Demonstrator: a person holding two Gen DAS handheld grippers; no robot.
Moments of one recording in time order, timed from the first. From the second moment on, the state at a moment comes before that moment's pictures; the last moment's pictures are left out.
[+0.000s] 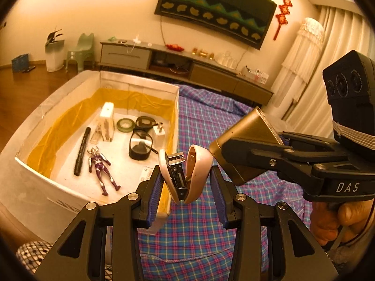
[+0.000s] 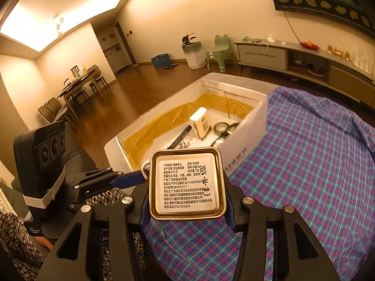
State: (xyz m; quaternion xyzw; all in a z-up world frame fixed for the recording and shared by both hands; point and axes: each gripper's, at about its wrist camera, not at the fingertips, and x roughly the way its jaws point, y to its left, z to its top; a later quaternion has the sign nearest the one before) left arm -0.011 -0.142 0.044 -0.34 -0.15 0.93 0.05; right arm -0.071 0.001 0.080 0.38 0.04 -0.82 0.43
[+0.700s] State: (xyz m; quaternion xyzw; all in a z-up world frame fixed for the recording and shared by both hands) left arm -0.028 -0.196 0.042 -0.33 -0.19 0.93 0.01; right arm -0.088 -0.061 0.098 0.37 0.08 -0.80 0.46
